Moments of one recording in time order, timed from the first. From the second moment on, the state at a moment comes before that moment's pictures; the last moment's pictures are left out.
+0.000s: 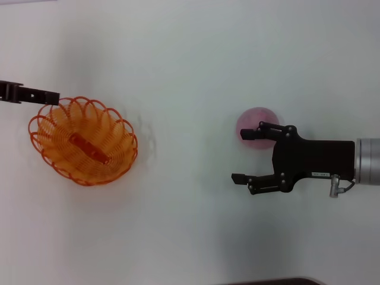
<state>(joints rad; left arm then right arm) -0.61 -1.99 0.76 0.95 2.44 1.52 -2.25 0.35 2.09 -0.91 -0.52 -1.87 -1.47 0.88</state>
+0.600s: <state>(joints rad) -0.67 -2.00 0.87 0.99 2.59 1.51 -2.26 0.35 2.09 -0.92 -0.50 -1.87 -1.47 0.88</state>
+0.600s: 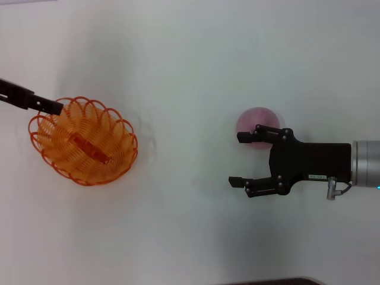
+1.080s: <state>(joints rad) -0.70 -2.03 0.93 0.99 2.70 1.45 -2.26 0.36 2.10 -0.92 -0.49 -1.86 -1.47 0.89</state>
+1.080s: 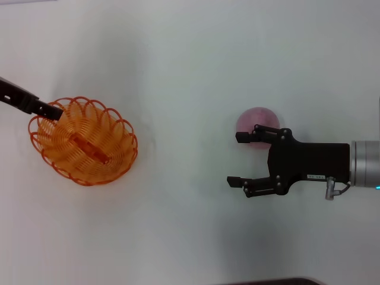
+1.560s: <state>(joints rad) -0.72 -2.08 0.95 0.98 2.77 1.43 -2.26 0.36 2.10 -0.92 -0.49 -1.86 -1.47 0.89</state>
